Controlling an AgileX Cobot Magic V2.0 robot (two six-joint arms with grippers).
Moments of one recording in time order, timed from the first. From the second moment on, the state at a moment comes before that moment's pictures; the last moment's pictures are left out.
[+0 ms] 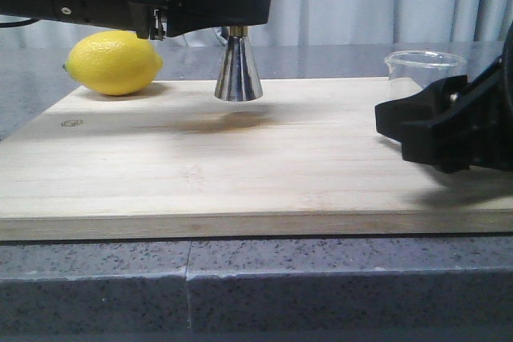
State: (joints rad) left arm -0.34 1.77 -1.04 -1.76 1.15 2.13; right arm 0.53 1.35 -0.21 0.15 -0.86 -0.18
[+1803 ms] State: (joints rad) left arm -0.34 1.77 -1.04 -1.76 1.15 2.13; right arm 0.65 1.46 -1.47 -0.20 0.86 -0.49
